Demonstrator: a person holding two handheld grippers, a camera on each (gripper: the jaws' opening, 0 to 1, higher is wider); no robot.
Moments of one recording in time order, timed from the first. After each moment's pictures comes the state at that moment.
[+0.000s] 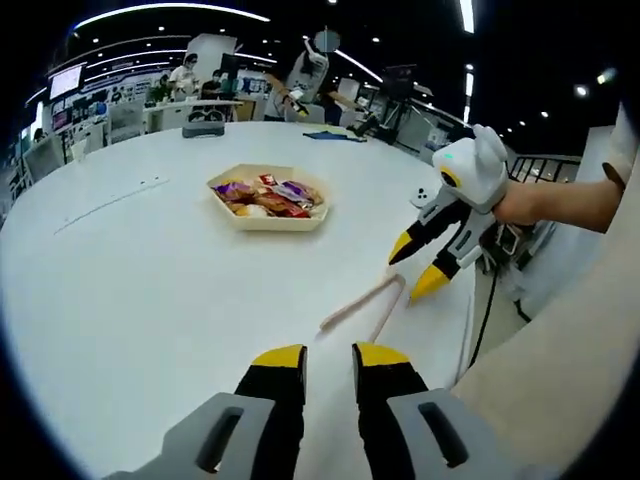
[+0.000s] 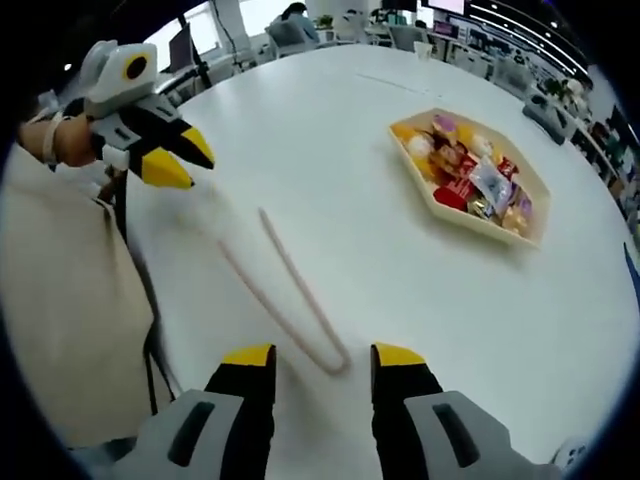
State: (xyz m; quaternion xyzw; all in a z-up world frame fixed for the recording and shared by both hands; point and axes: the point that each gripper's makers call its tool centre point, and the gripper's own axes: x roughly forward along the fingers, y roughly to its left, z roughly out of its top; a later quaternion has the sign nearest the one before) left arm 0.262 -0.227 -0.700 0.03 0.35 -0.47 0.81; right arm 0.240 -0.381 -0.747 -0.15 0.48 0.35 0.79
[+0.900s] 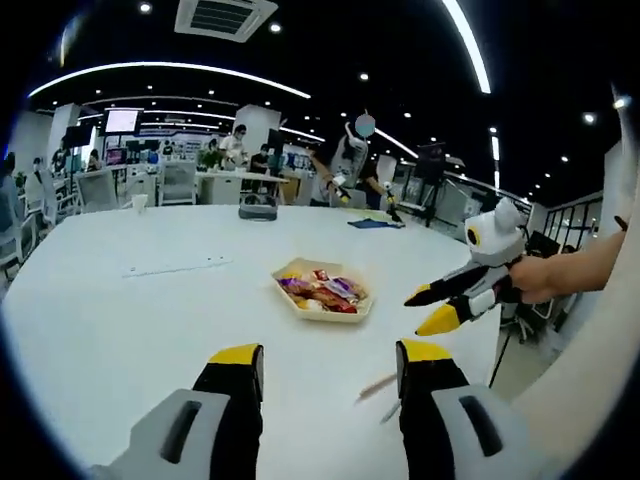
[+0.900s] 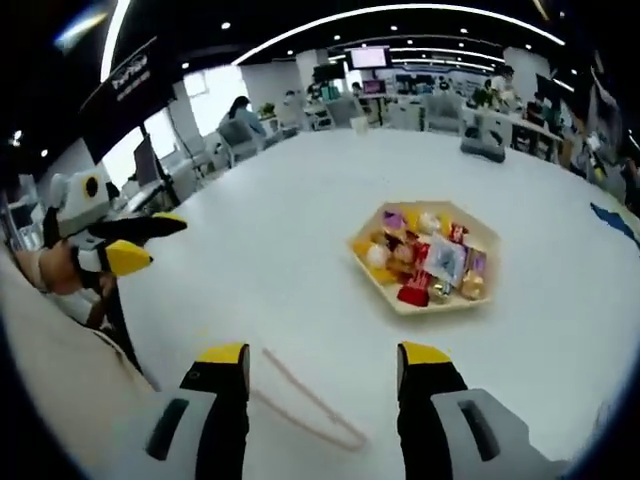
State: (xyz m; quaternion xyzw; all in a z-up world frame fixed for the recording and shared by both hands) left arm 0.296 -0.174 -0.611 -0.05 0.19 -0.38 0.90; right arm 0.294 -0.343 -0.658 0.04 0.33 0.26 0.91
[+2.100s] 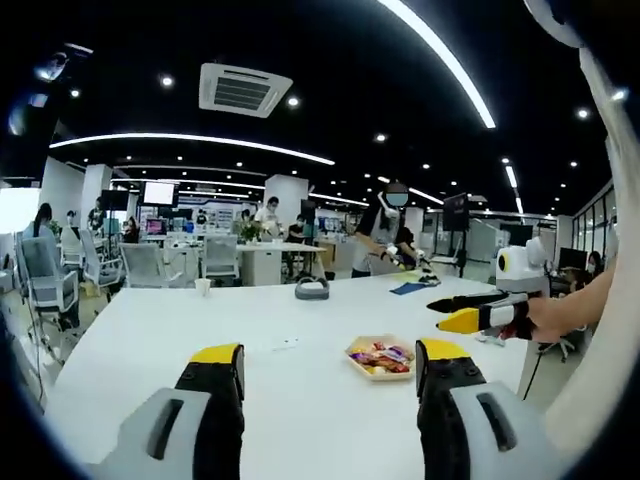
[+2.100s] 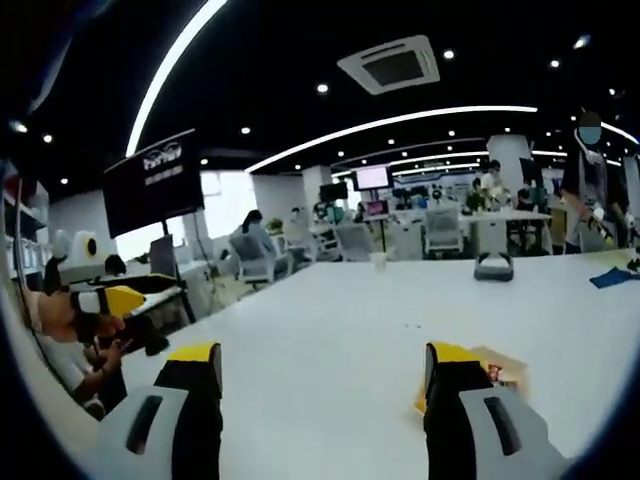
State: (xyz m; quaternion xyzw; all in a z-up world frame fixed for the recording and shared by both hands) left arm 0.294 -0.038 -0.489 -0.04 0.04 -0.32 0.95; right arm 0.321 -0.234 -0.516 0.06 0.09 0.27 0.96
